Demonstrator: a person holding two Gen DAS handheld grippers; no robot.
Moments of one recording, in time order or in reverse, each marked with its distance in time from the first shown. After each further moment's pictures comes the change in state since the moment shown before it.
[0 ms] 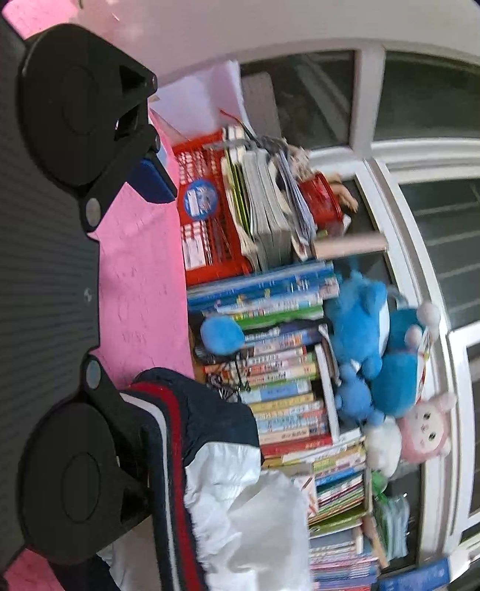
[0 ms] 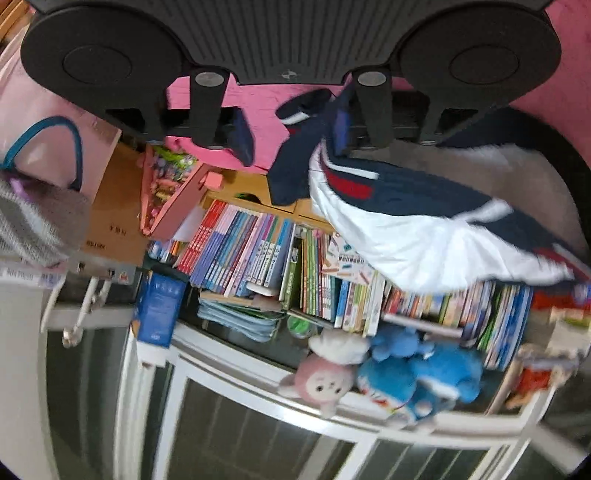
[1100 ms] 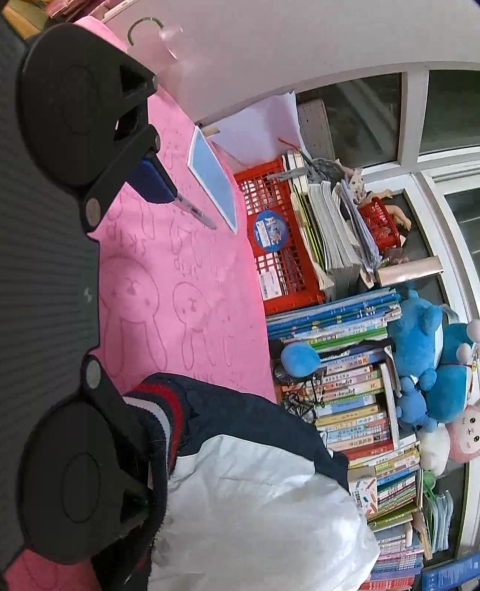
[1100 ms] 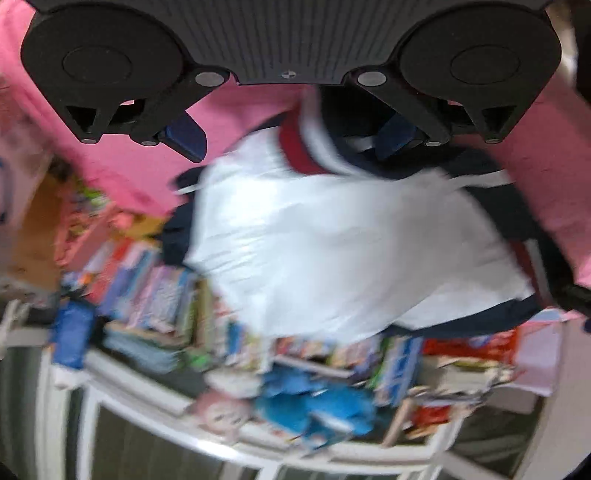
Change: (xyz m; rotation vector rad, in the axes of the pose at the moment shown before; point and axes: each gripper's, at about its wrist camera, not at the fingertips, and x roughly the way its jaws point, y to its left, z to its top) left arm -0.043 0.050 -0.050 0.064 0.163 -0.009; right arm -0.051 0.031 -0.042 -0.078 0.133 0.273
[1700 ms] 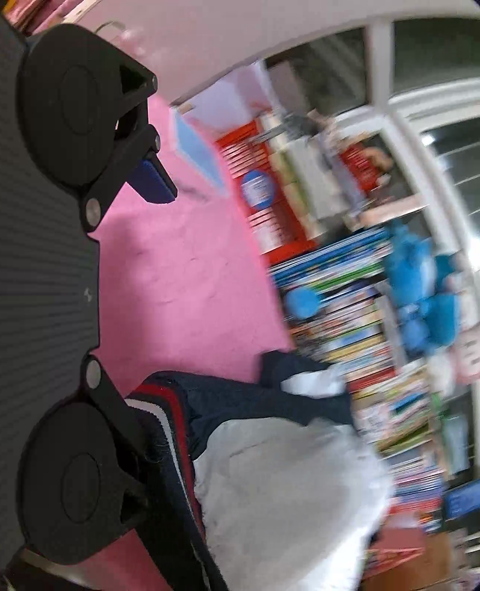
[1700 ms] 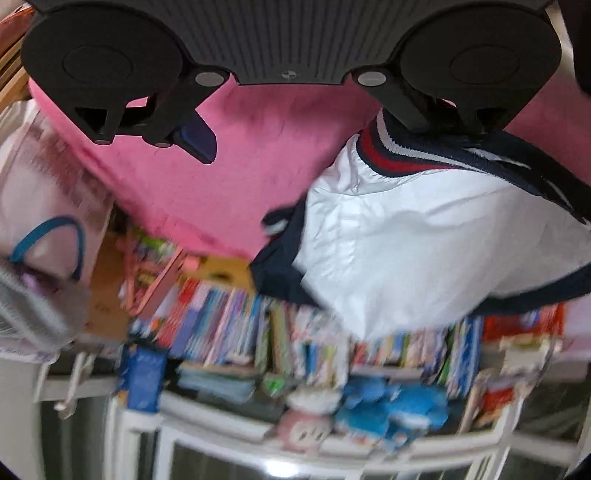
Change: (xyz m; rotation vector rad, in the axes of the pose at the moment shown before) left arm -0.044 0.010 -0.013 0.183 0.046 -0.191; right arm -0.049 -0.076 -0.021 0.144 0.089 -0.035
